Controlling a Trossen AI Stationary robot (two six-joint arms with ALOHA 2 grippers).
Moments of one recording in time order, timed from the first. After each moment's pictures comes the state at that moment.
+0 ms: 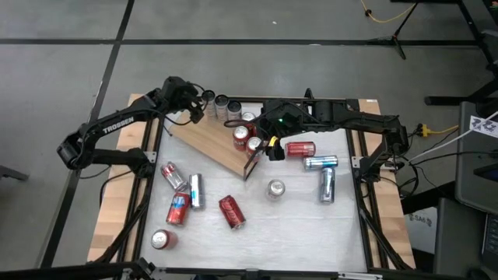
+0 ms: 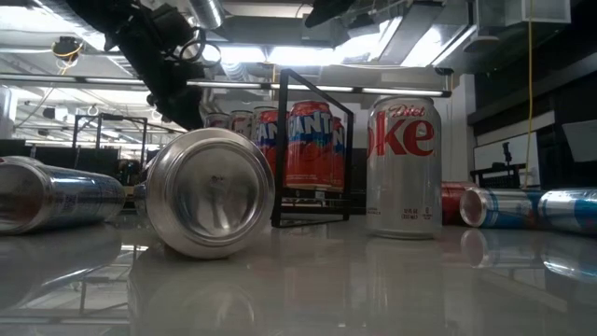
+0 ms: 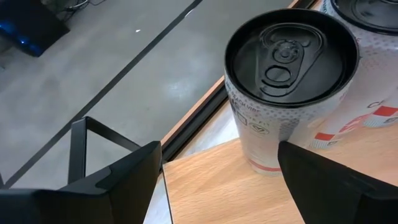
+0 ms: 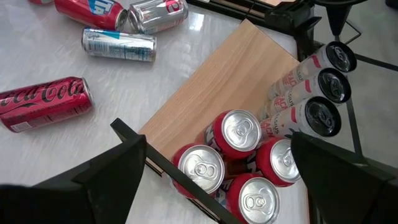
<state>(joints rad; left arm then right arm) 0.80 1.13 0.82 -0.39 -0.17 0.18 -0.06 1.70 1.87 -0.94 0.03 -0.32</state>
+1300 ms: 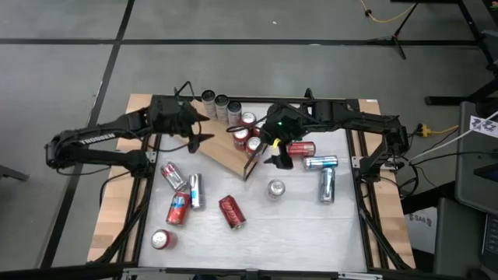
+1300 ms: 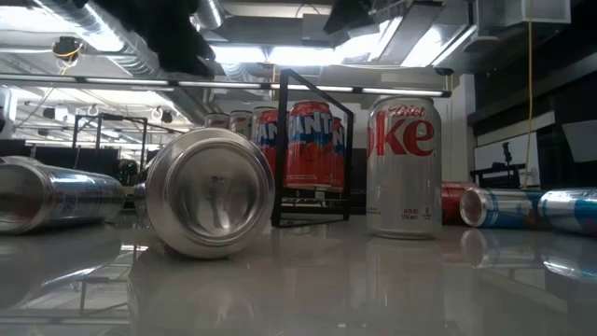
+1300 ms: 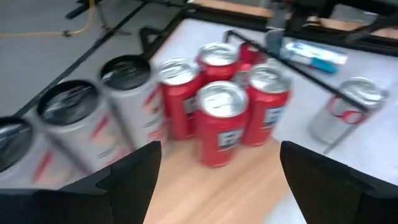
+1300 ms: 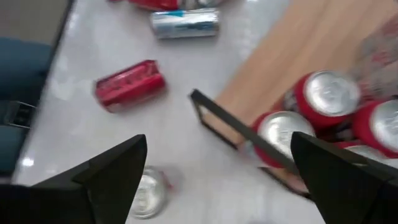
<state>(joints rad) 0.35 0.90 0.82 -0.43 0.02 -0.03 -0.05 1.70 1.87 -1.10 -0.21 -0.14</state>
